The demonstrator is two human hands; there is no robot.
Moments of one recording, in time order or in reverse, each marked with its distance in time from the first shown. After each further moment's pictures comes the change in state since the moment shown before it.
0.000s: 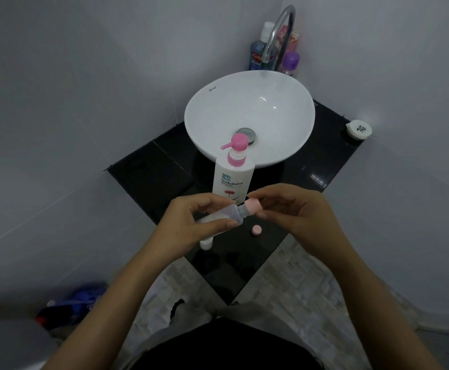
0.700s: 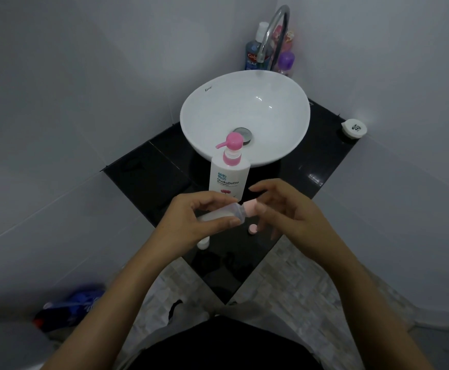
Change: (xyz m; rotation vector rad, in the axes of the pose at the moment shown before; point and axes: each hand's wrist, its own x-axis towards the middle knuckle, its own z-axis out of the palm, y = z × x) left_hand 0.001 0.007 0.006 0.009 -0.007 -0.013; right_hand -0.007 0.006 0.001 0.082 -0.049 0.098
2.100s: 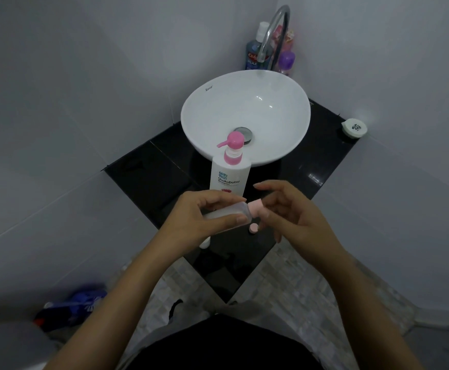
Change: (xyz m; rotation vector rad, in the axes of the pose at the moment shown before) left_hand 0.001 0.005 0.004 -0.030 -0.033 0.037; right_hand -0.009 0.001 0.007 0.110 0.065 -0.035
